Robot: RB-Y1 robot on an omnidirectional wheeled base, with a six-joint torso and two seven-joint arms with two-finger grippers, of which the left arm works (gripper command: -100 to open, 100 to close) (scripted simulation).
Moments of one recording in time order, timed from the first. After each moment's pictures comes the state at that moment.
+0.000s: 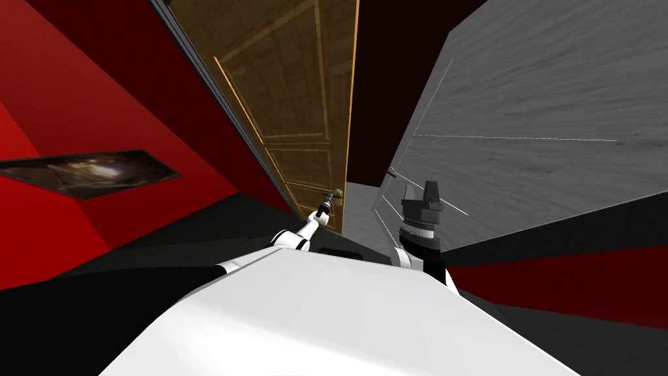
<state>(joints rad) -0.49 0.00 -0.06 -0.62 0.00 -0.48 0.04</state>
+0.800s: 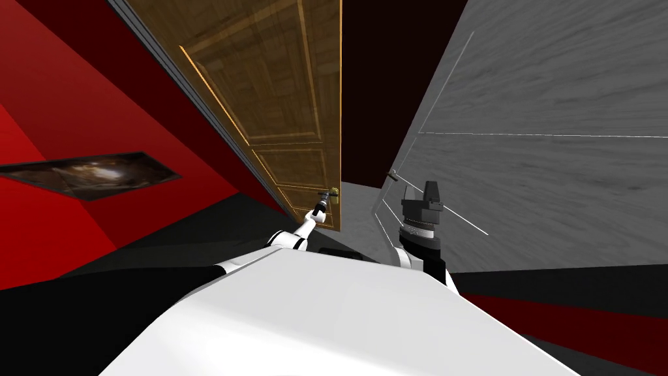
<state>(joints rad) -0.48 0.03 0.00 -0.66 0.01 -0.46 0.02</state>
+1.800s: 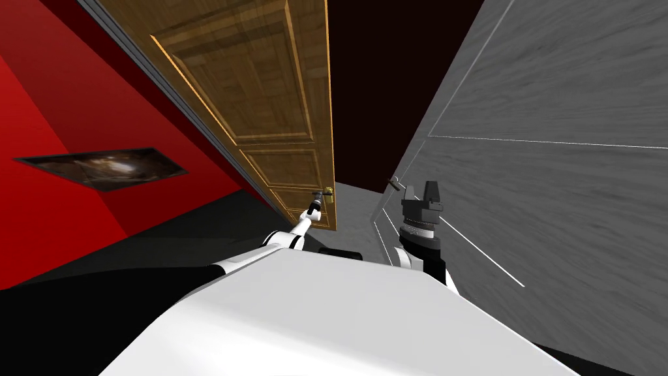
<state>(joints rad) -0.48 0.08 0.10 -0.65 0.05 -0.45 -0.01</state>
